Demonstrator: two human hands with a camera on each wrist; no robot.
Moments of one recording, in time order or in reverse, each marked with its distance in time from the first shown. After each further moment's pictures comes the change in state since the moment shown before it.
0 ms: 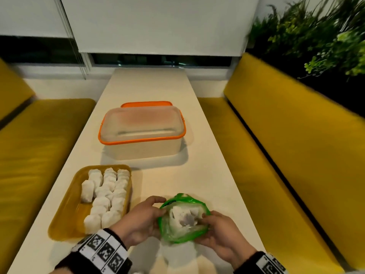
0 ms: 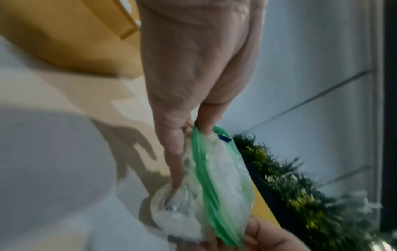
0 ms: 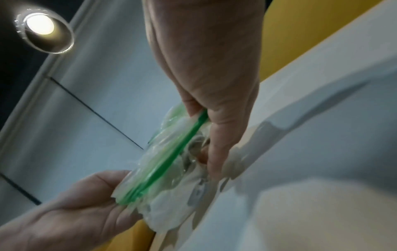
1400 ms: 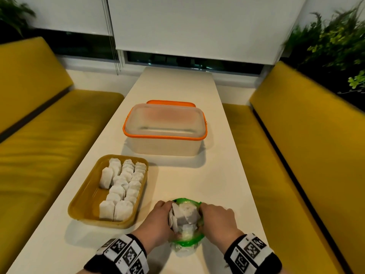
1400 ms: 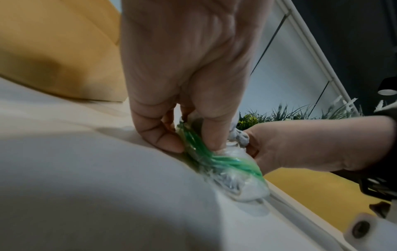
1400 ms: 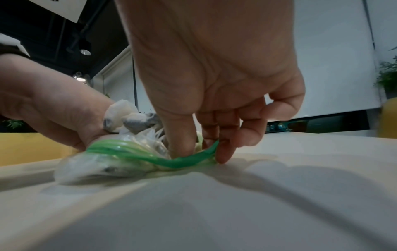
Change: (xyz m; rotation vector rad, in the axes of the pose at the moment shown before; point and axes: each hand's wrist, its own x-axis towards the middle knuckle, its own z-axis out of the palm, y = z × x) left_hand 0.022 -0.036 0.000 1.068 0.294 0.341; right_hand 0.039 -0.015 0.023 -1.993 0.093 -0.583
